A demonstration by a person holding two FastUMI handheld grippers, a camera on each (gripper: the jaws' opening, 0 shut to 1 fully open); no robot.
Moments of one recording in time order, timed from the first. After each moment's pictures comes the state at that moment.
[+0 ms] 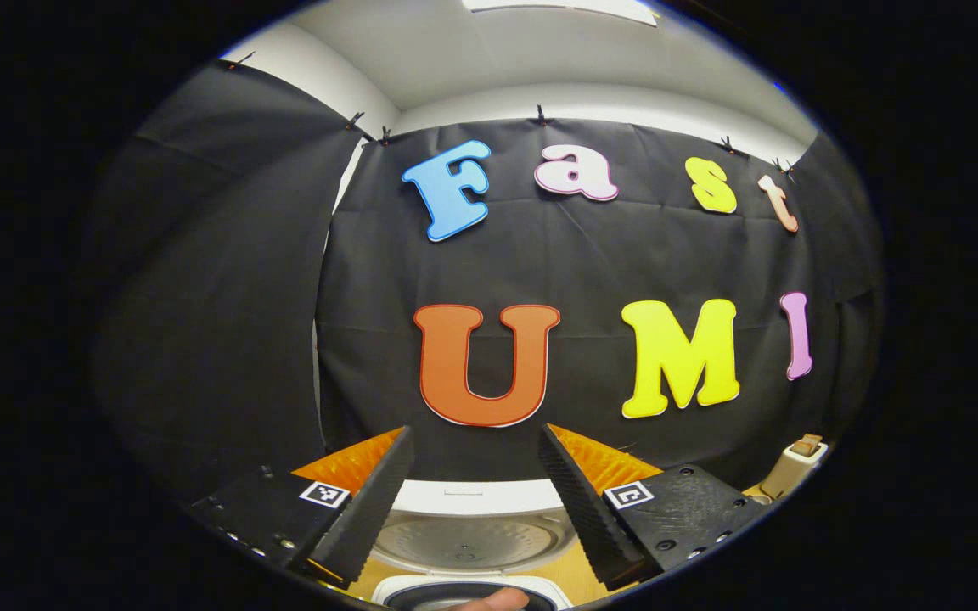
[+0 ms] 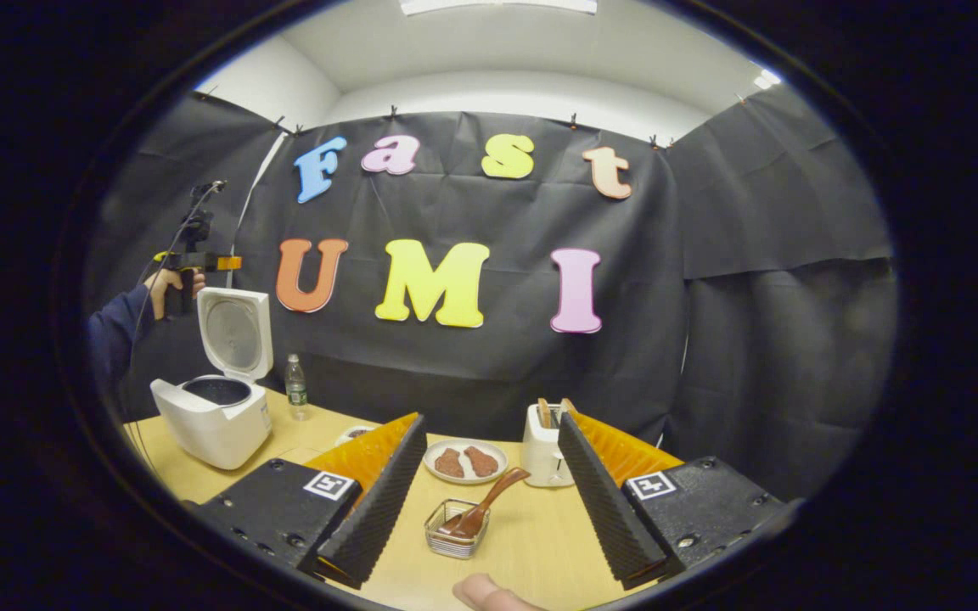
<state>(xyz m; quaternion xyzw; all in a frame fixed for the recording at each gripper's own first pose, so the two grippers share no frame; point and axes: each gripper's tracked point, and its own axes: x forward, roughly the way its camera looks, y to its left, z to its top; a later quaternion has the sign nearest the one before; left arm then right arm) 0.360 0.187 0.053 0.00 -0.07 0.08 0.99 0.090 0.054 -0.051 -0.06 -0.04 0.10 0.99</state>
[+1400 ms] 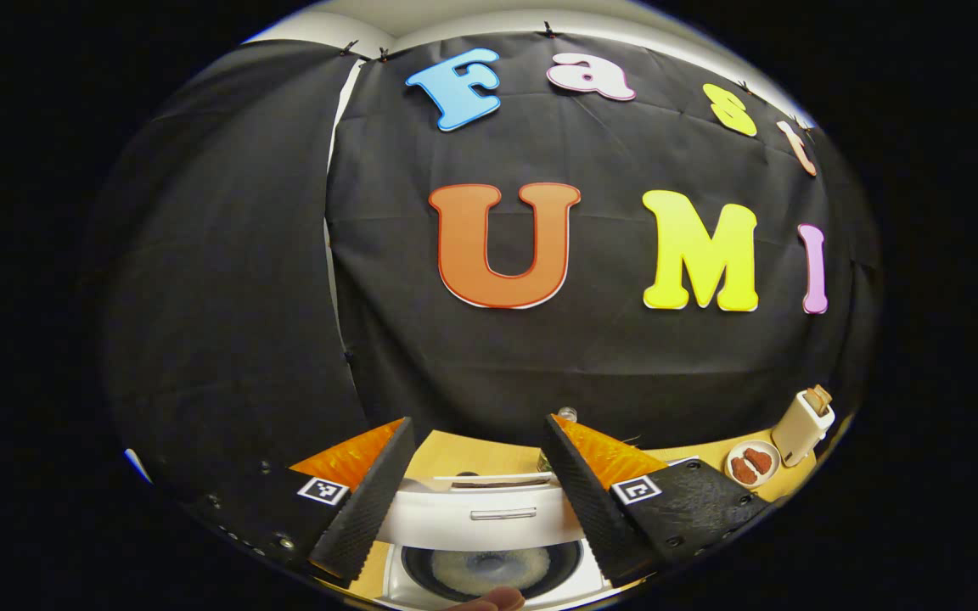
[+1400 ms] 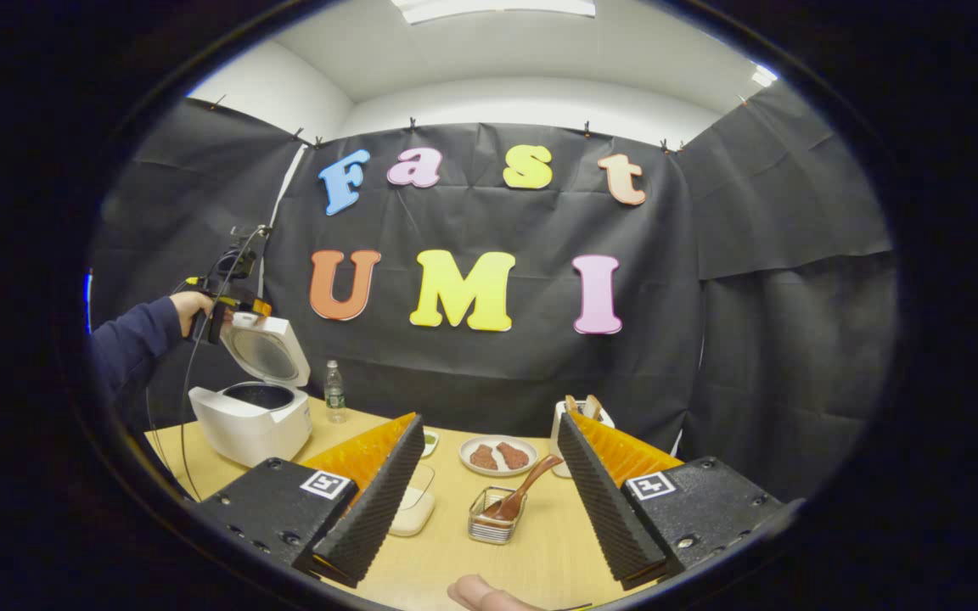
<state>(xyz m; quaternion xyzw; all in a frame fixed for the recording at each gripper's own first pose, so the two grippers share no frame) 0.319 0.186 -0.065 -0.02 0.13 0.09 0.99 0.009 0.077 -0.060 -0.04 -0.04 0.13 0.99</state>
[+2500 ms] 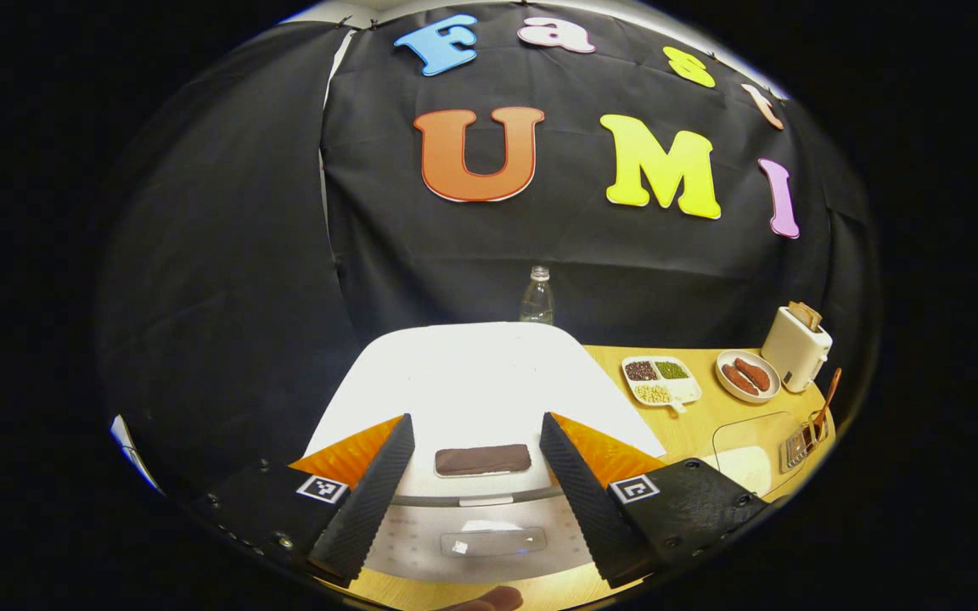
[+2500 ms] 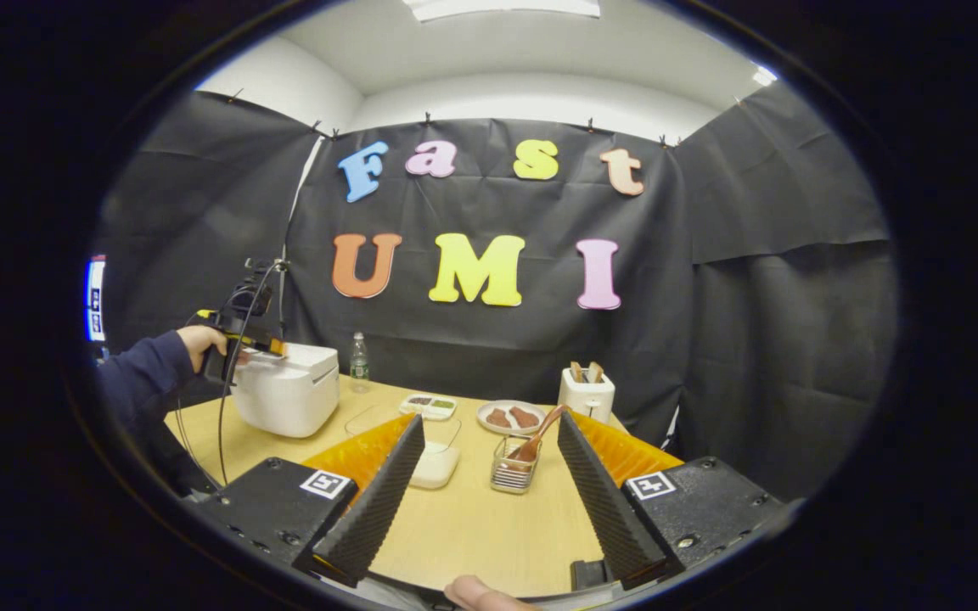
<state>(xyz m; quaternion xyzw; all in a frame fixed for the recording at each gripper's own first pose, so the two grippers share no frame) 0.204 0.146 -0.199 -0.02 0.22 0.07 0.97 -0.089 0.078 -0.119 -0.05 -0.02 0.13 0.99</state>
